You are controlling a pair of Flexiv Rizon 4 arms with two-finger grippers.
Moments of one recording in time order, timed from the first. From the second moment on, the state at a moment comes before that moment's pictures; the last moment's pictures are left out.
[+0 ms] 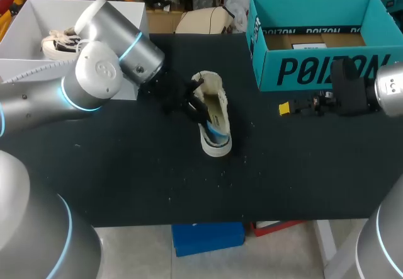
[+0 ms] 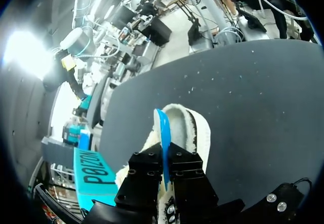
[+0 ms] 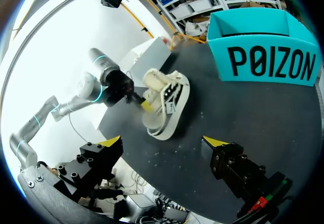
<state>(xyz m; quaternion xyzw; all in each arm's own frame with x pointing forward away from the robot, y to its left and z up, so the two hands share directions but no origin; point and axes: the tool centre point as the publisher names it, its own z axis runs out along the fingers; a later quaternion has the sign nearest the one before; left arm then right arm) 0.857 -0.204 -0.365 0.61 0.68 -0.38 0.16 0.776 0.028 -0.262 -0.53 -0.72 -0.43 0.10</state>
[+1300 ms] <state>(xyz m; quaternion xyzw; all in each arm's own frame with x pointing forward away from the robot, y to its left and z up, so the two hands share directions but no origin) 0.821 -0.194 -0.355 0.69 0.68 -0.20 0.11 0.776 0.028 -0.262 -0.53 -0.72 -0.43 0.10</state>
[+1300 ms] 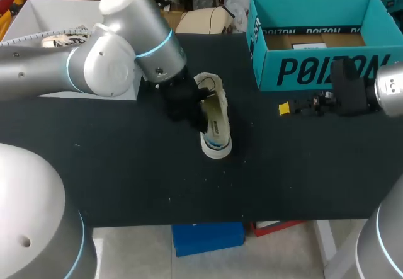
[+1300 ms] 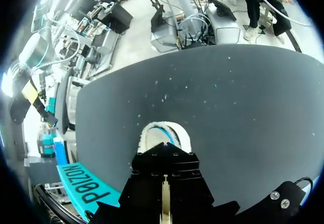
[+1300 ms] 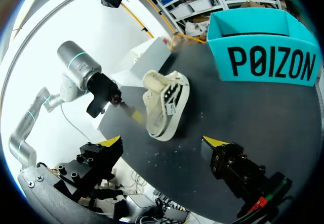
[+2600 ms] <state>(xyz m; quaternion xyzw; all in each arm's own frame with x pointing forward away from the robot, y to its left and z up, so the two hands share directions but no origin) 0.838 -0.205 -0.381 0.71 0.68 -0.18 0.06 0.776 0.028 -0.262 -0.53 -0.72 -0.43 0.10</state>
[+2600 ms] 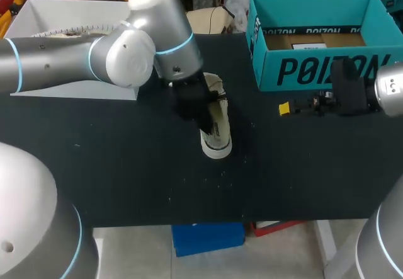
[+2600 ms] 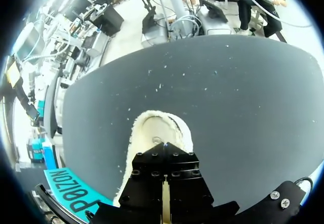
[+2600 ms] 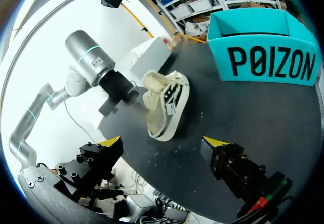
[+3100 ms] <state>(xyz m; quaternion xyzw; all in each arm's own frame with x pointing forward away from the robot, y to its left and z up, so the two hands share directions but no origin) 0.834 -0.207 -0.394 0.73 0.67 -0.12 0.03 0.776 0.028 -0.262 -0.53 -0.72 -0.43 0.10</state>
